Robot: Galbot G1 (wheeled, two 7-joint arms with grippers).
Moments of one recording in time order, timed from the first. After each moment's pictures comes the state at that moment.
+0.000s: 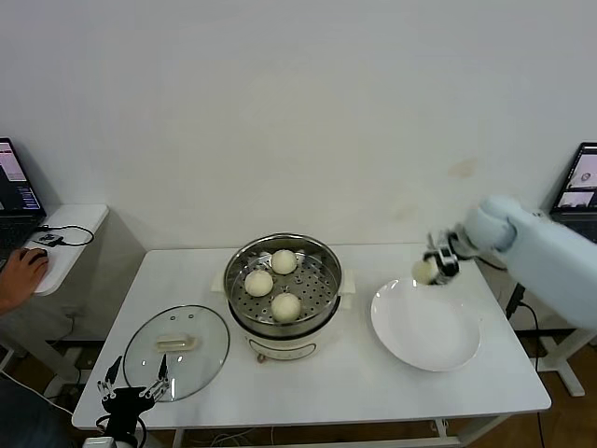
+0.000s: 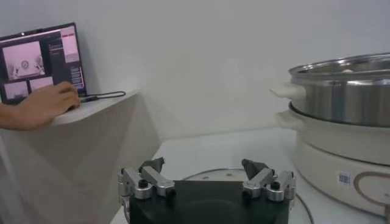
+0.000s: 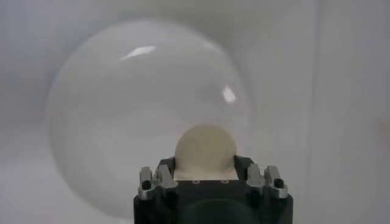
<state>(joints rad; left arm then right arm) 1.74 -1.27 -0.68 -1.99 -0.20 -0.05 -0.15 0.25 0.70 -0.84 1.34 -0.08 -0.32 -1.07</state>
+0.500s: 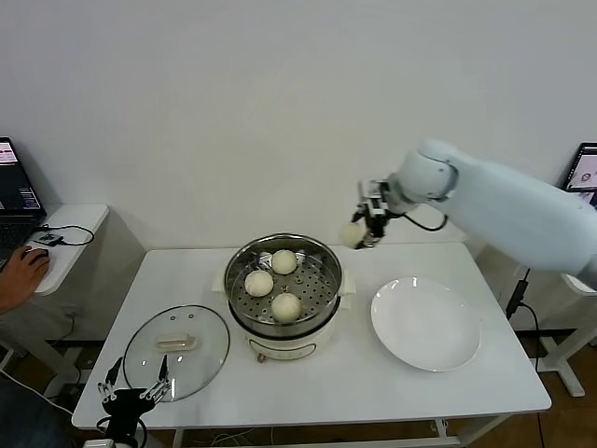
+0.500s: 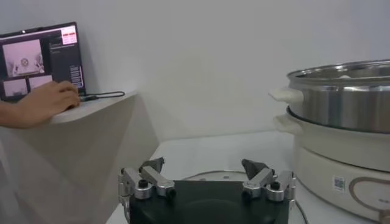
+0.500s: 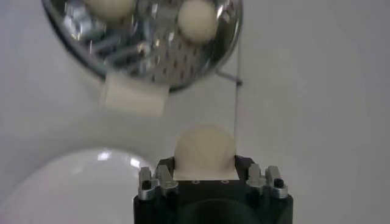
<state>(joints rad) 1.75 -1.27 -0.68 -1.99 -0.21 -0.06 -0.15 0.50 0.95 -1.06 1.36 0.27 -0.49 -0.95</state>
